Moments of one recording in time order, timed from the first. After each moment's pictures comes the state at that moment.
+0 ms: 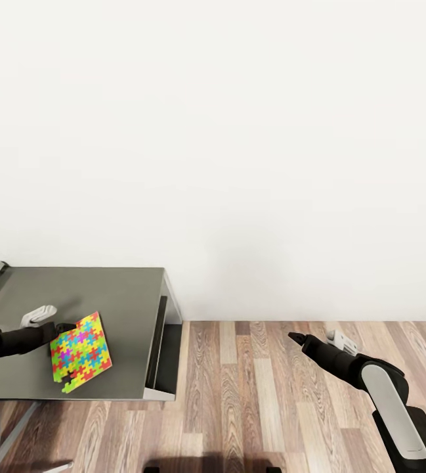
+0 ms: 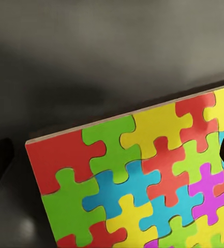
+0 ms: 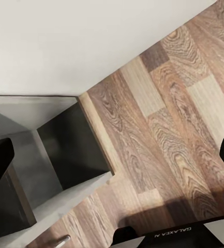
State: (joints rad) left arm -0.73 0.54 0.16 -0.66 0.35 0.74 -0.52; right arm -0.29 -0.16 -0.07 -1.54 -1.01 0.79 -0.37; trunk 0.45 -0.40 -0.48
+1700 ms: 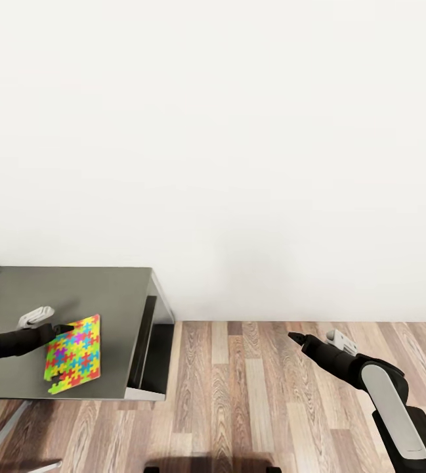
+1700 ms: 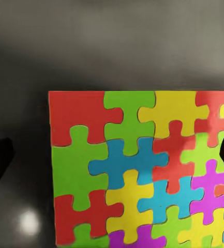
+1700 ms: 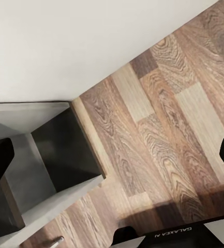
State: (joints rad) left arm -0.73 0.55 0.15 -0.65 0.35 0.73 -0.53; right arm -0.29 -0.16 -0.07 -1.54 -1.01 0.79 -0.37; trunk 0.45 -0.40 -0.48
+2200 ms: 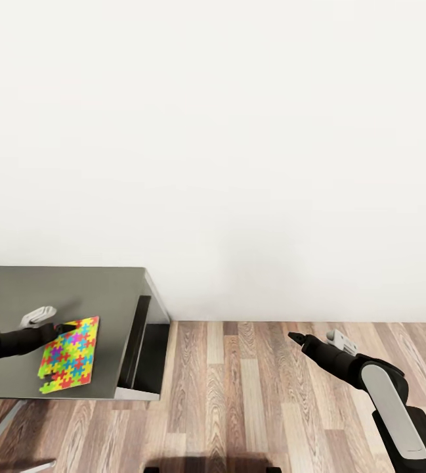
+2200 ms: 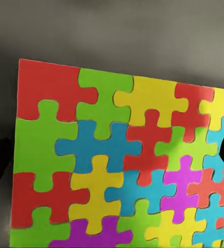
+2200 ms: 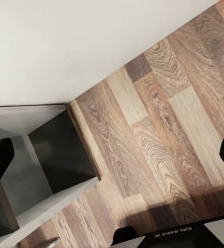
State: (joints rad) left arm -0.73 0.55 0.15 -0.65 0.34 0.73 -0.56; right arm -0.29 -0.16 -0.07 -1.54 -1.01 0.79 -0.37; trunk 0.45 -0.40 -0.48
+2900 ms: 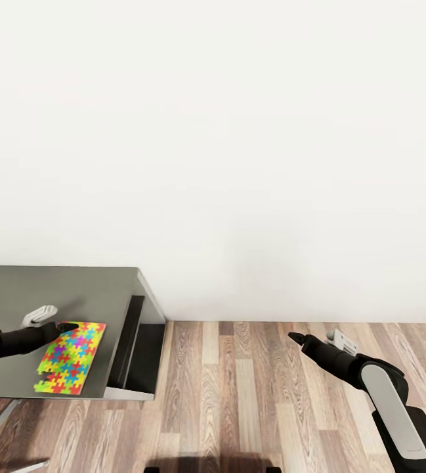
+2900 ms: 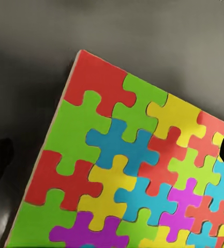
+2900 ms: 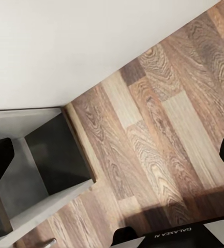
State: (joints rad) left arm -0.73 0.54 0.15 -0.65 0.35 0.74 -0.58; right arm -0.29 -0.16 -0.07 -1.54 -1.01 0.79 -0.37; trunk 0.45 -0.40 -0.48
